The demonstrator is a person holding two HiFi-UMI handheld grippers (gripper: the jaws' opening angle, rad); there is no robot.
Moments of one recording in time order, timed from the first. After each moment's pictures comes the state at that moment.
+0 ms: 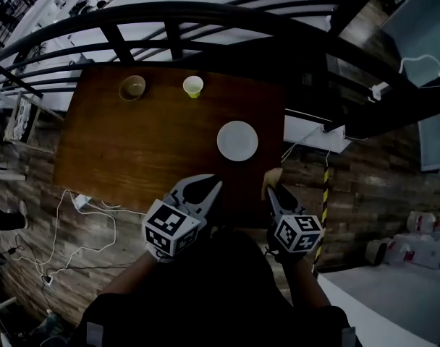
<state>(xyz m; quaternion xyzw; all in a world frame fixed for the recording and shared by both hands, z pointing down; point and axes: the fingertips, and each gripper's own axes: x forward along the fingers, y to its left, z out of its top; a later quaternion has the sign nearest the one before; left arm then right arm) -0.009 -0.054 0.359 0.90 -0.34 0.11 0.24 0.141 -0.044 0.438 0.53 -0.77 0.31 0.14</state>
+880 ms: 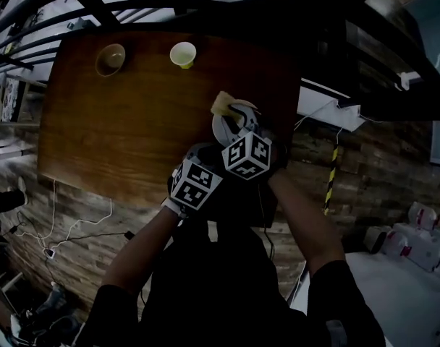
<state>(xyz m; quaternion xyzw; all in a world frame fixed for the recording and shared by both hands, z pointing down) 0.035 -0.156 0.594 0.85 -0.34 0.31 0.24 0.020 -0.252 0.578 0.29 -0.85 -0.09 0.43</state>
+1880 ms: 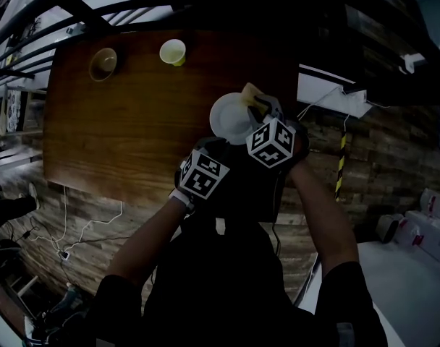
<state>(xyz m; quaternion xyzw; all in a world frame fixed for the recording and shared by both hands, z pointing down) 0.063 -0.160 0.631 0.84 -0.31 0.36 0.26 0.112 -0.274 0.602 0.32 -0.82 -0.03 0.48</state>
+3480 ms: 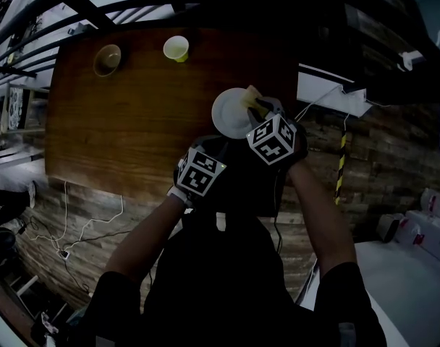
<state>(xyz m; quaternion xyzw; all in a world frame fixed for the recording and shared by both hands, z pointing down) 0.053 -0.146 0.624 0.84 -0.32 0.34 0.26 0.111 -0.250 0.601 0.33 -0.82 0.05 0.47</state>
